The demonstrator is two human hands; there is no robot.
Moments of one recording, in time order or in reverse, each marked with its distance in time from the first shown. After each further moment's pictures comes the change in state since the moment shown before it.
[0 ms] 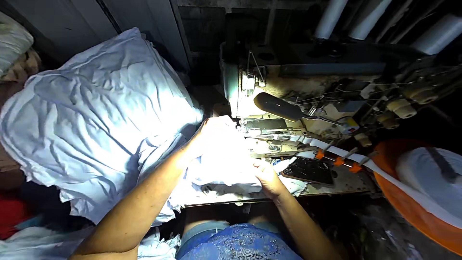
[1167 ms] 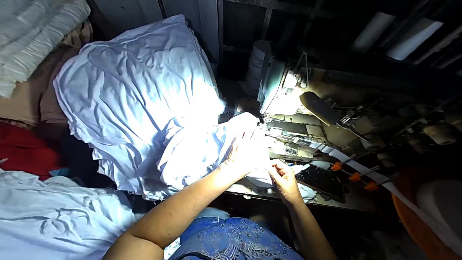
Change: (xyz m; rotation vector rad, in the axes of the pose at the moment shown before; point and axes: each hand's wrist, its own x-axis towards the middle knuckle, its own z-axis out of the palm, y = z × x) left_hand -0.041 0.016 0.084 0.741 0.136 0.010; right_hand -0.010 -0.001 -0.004 -0.284 0.077 -0.179
